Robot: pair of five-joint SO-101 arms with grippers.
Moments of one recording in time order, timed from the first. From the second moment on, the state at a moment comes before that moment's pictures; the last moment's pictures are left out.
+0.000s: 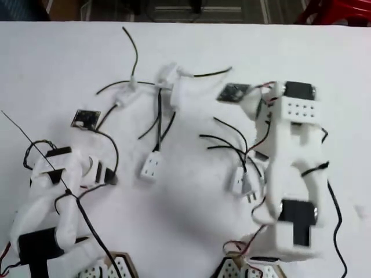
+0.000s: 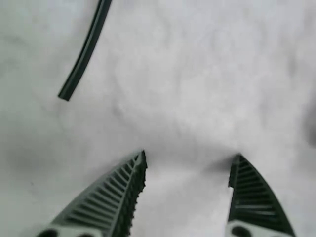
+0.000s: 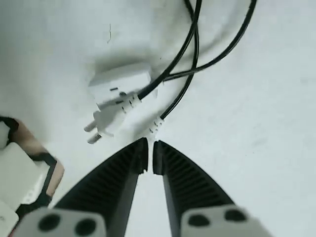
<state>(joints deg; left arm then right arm) -18.9 -12.5 57.5 48.0 -17.7 1.1 -2.3 3.8 97.7 64.2</state>
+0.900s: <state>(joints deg) -19.6 -12.5 57.5 46.7 -15.3 6.4 16.5 16.7 80.9 73.8</state>
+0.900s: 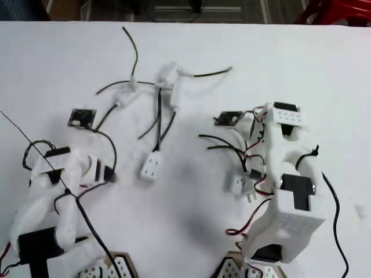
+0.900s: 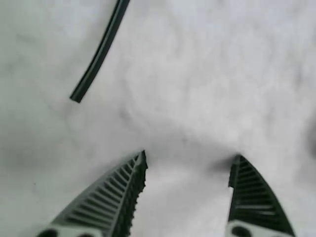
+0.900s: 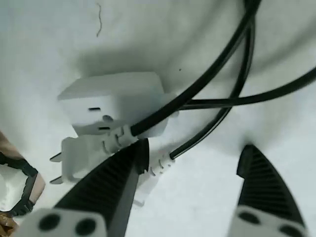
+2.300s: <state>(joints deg) -28.0 -12.5 55.6 45.2 -6.7 -49.0 -7.3 1.7 98.1 33.4</state>
